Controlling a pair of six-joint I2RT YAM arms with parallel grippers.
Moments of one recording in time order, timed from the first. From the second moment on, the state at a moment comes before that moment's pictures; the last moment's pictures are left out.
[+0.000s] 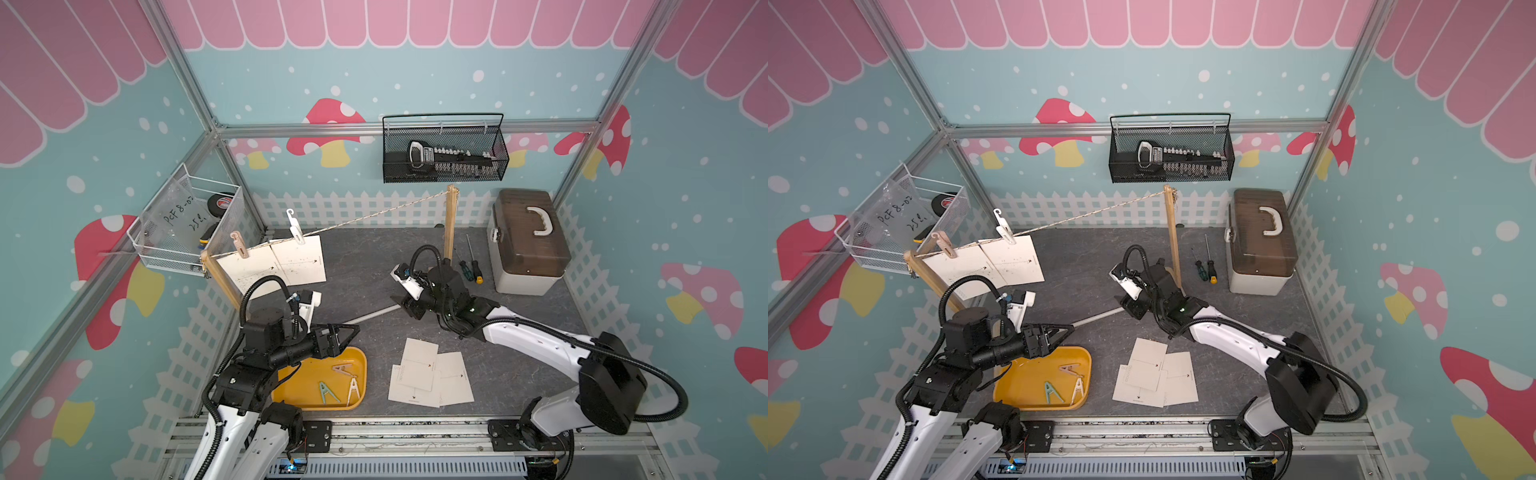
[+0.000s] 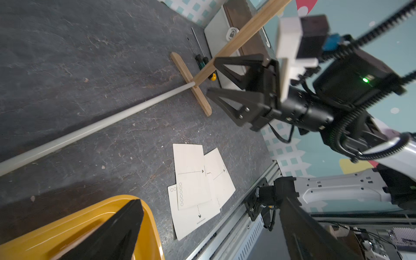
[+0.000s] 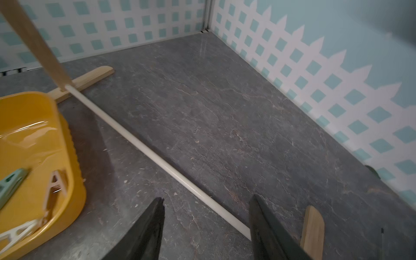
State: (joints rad) left arm -0.22 0.57 0.69 -0.66 0.68 -0.51; right arm 0.74 1.54 1.02 0.03 -0.08 -0.18
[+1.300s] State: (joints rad) left arm -0.34 0.58 0.72 -0.67 0.67 -0.46; right arm 0.49 1.96 1.09 0.04 0.09 0.44
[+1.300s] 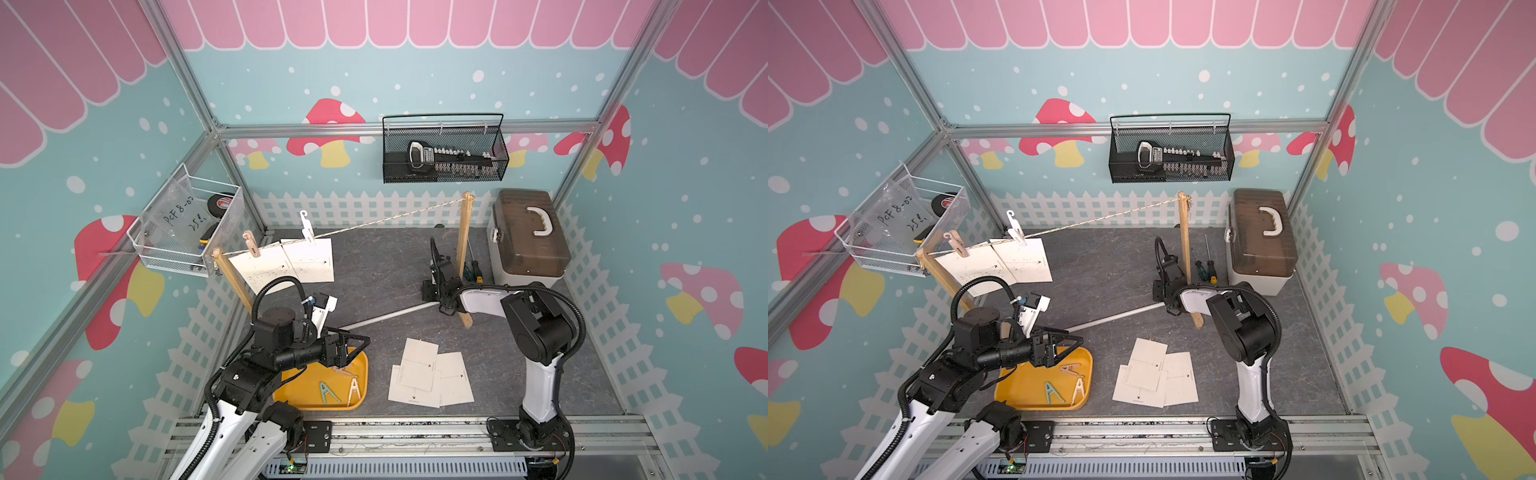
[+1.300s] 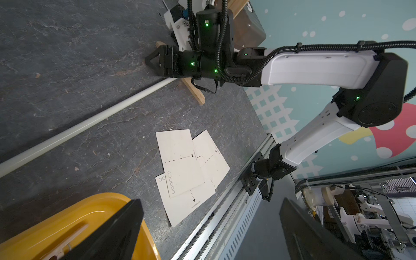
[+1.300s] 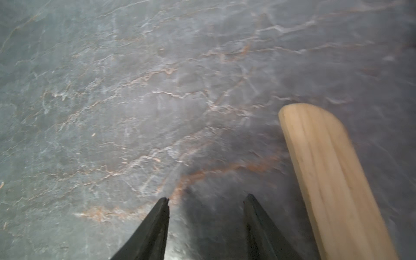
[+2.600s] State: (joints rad) left arm -0.34 0.38 0.38 0.17 0.43 -0.88; right arm 0.73 1.12 1.04 0.05 -0.44 -0.03
